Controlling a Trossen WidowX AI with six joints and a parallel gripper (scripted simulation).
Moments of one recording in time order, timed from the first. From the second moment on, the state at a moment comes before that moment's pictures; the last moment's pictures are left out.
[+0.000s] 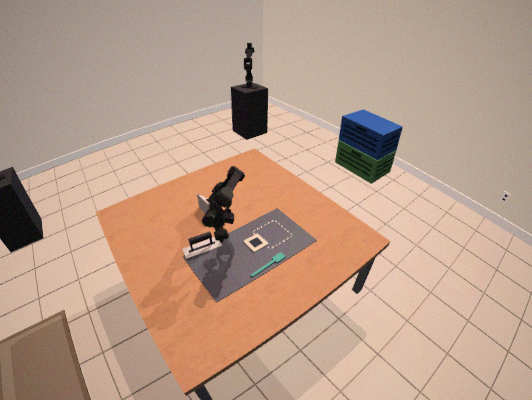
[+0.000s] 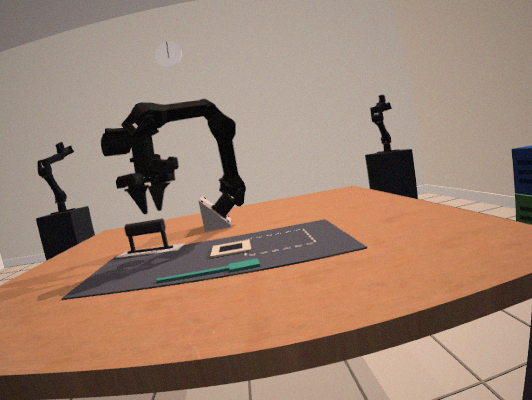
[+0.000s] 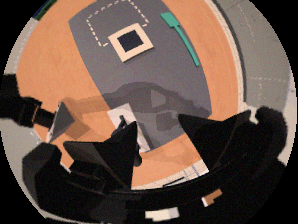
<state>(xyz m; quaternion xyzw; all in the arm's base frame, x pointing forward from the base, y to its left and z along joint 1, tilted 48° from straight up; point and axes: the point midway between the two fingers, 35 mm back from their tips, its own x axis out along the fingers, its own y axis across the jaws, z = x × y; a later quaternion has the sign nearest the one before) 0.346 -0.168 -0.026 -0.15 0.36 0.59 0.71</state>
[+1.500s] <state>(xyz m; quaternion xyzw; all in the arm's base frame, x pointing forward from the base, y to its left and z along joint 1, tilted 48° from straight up) 0.274 -0.203 -0.077 0.41 0.50 0.14 0.75</state>
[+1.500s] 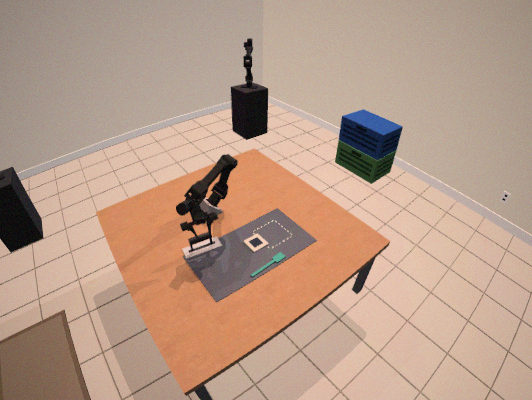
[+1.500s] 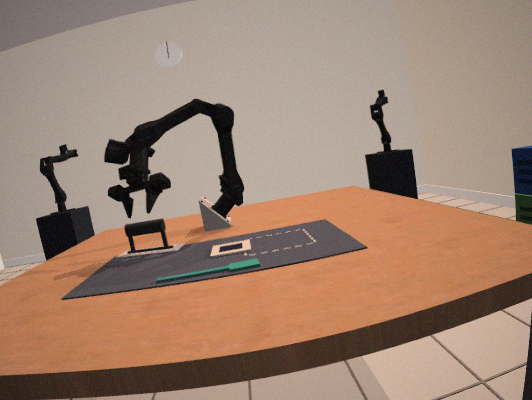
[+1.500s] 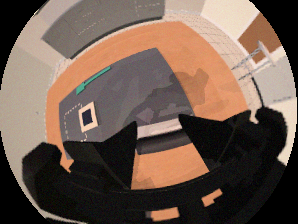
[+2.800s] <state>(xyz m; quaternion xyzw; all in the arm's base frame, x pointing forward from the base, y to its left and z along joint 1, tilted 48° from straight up) 0.210 -0.179 -0.090 0.81 0.36 -0.12 0.45</state>
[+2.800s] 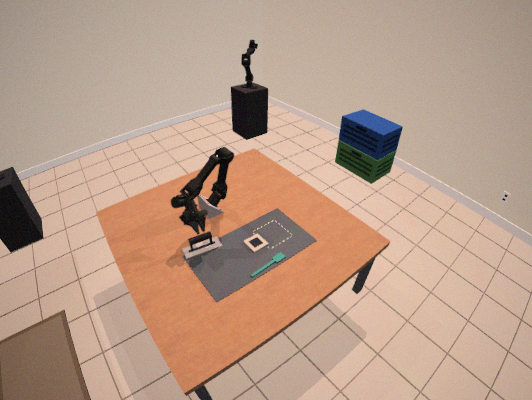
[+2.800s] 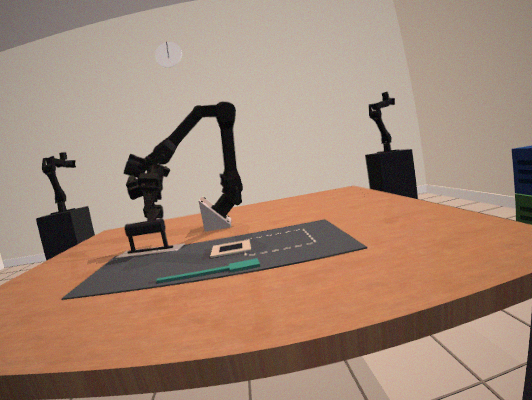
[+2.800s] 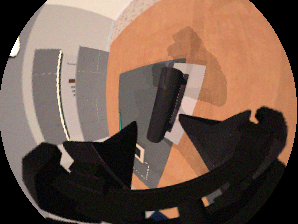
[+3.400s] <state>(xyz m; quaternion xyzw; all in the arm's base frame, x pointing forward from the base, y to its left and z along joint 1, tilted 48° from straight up) 0.203 -0.171 -0.090 0.86 0.31 -0.15 0.37</state>
